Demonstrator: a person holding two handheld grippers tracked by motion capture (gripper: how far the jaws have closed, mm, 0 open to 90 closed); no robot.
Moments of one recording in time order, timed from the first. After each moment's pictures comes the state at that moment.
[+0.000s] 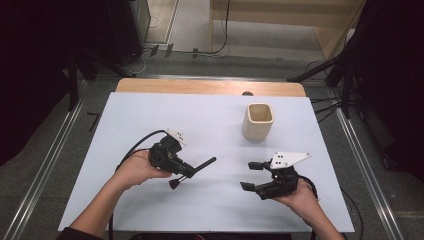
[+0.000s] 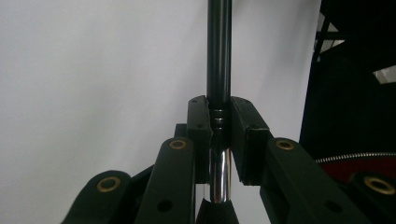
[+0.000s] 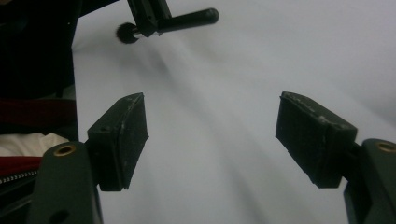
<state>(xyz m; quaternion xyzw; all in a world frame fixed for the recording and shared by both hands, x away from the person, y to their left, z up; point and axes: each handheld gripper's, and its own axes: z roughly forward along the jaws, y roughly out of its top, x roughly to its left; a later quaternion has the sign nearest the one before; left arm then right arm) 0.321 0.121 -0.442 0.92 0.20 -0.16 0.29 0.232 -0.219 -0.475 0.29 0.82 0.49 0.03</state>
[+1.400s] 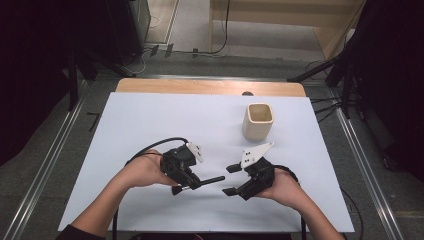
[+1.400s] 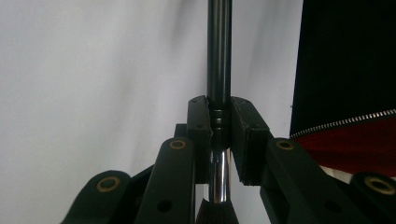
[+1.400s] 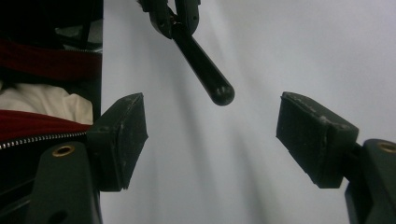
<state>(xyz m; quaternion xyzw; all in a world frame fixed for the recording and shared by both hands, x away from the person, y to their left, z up) 0.298 0.083 -0.427 0.97 0.08 -0.13 0.20 0.256 -0.162 -0.462 0.18 0.89 0.41 -0.03</state>
